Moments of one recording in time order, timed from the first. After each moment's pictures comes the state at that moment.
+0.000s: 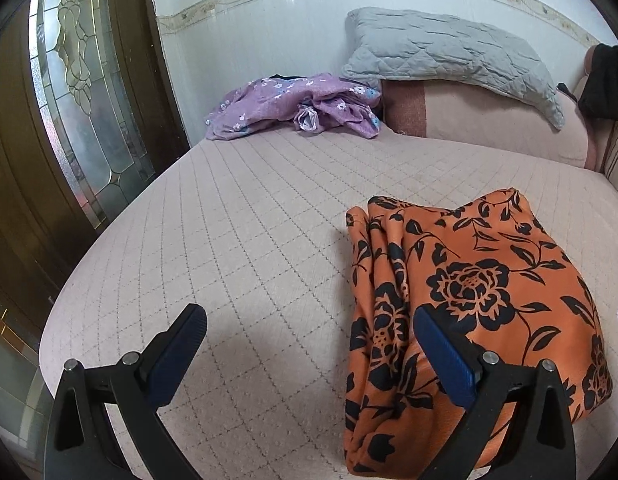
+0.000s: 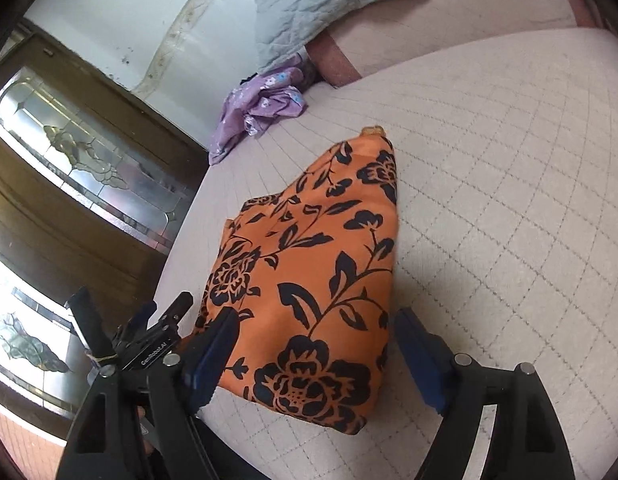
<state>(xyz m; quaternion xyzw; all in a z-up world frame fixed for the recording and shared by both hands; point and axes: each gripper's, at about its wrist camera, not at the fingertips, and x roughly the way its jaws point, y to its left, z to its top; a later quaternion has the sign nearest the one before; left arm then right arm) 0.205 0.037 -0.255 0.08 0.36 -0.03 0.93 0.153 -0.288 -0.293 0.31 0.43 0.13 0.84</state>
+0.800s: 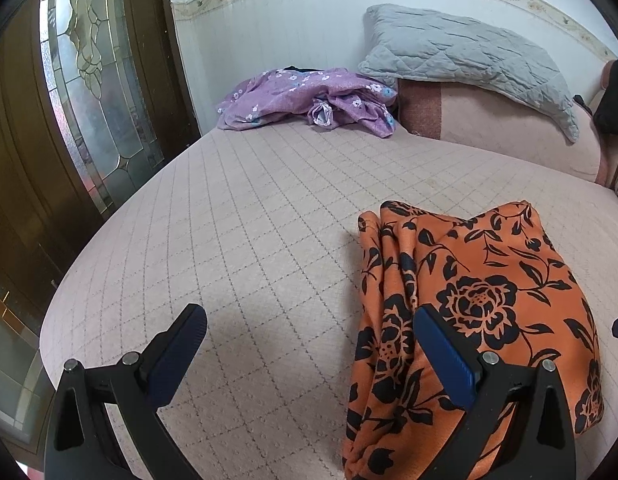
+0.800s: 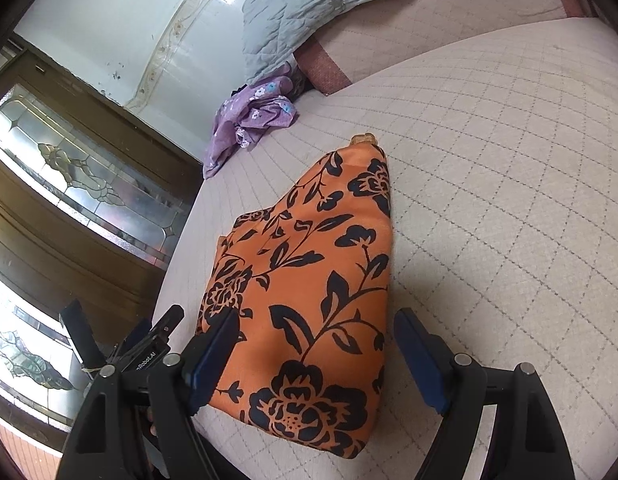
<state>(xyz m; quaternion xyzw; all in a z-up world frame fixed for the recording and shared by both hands) 0.217 0.040 -0.251 0.06 0.37 -0.01 0.93 0.162 -0.293 -0.300 0.33 0.42 0.11 0.84</state>
